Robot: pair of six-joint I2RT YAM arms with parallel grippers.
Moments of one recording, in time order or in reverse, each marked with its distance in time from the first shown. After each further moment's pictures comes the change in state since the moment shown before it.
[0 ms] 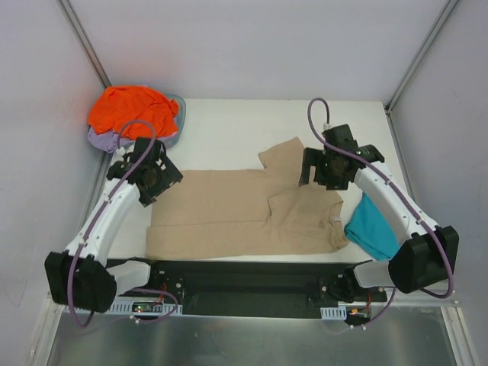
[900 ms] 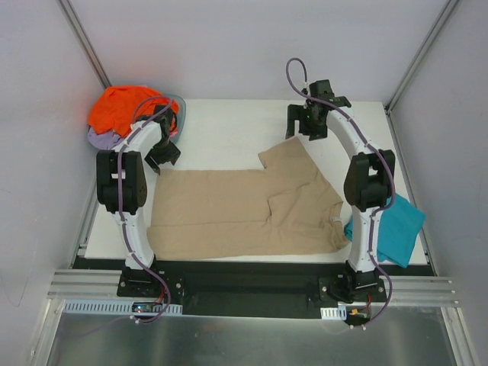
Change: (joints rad) left arm 0.122 0.880 0.595 -0.010 -0.137 0.041; right arm -0.116 0.793 0.815 0.077 -0.087 -0.230
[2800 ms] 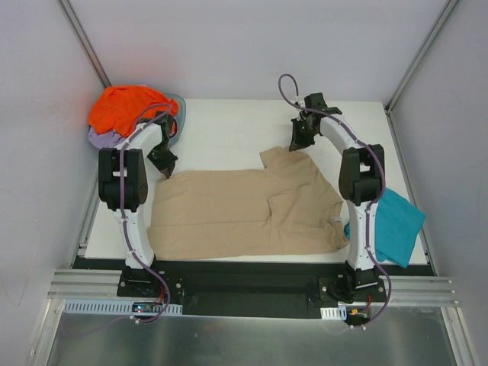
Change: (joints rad) left arm 0.013 0.085 0.023 -0.071 0.045 -0.041; right arm -0.008 0.208 0.048 0.087 -0.132 -0.048
